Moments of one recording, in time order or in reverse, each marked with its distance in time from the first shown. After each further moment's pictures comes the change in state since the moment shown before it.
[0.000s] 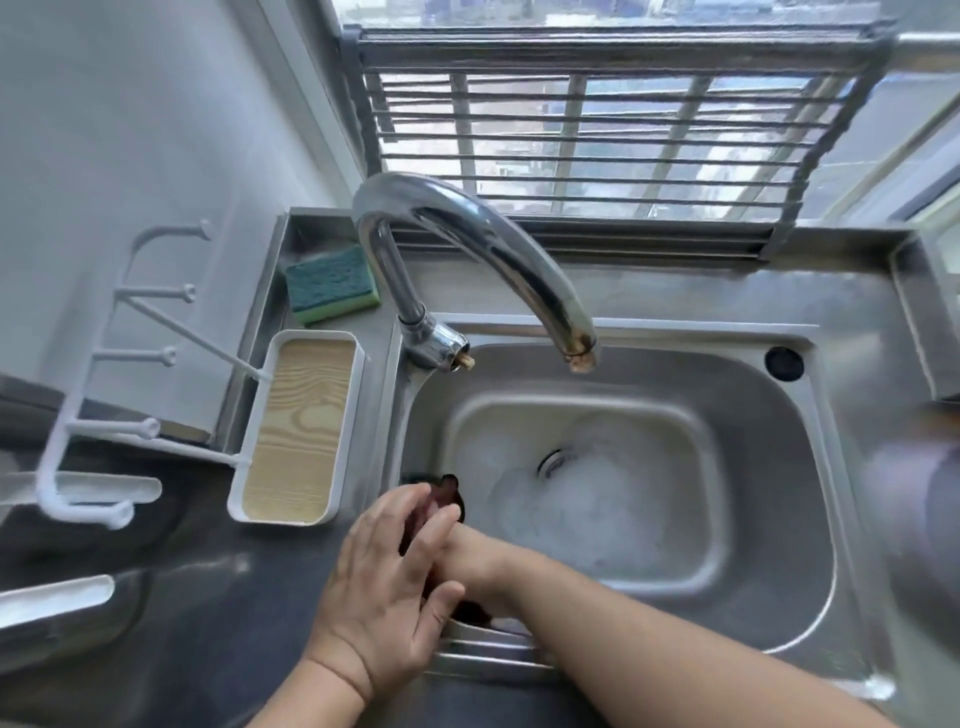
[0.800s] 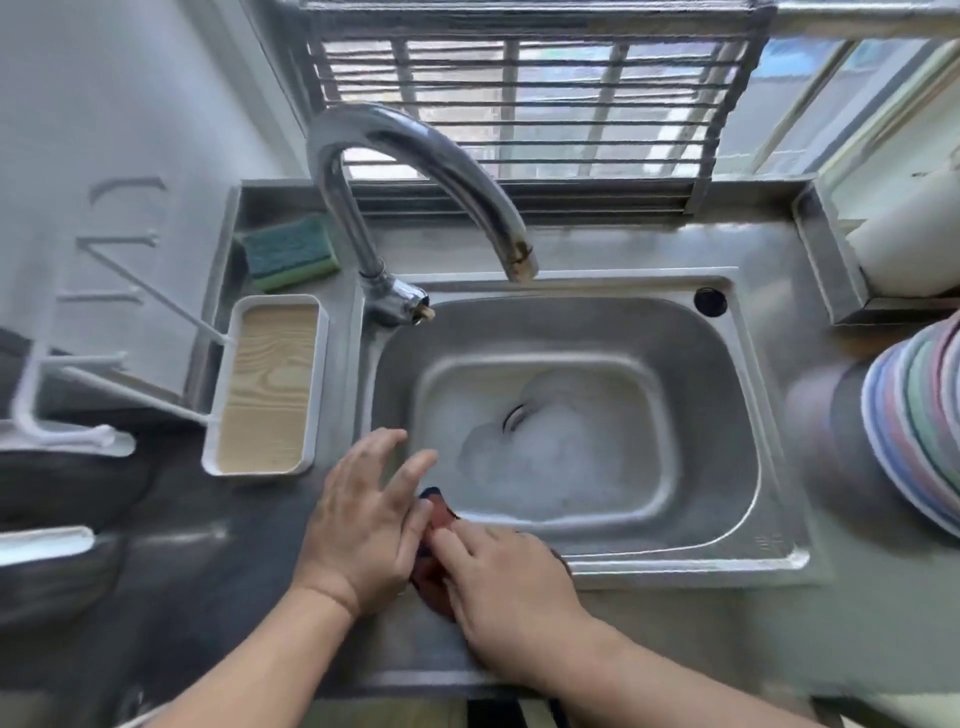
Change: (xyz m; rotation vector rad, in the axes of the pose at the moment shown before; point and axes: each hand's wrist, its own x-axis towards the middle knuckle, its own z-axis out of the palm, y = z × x) left_hand 0.002 0.001 -0.001 0.030 -0.025 -0.009; right_hand -0.107 0.041 0.055 -1.084 0.646 -0.164
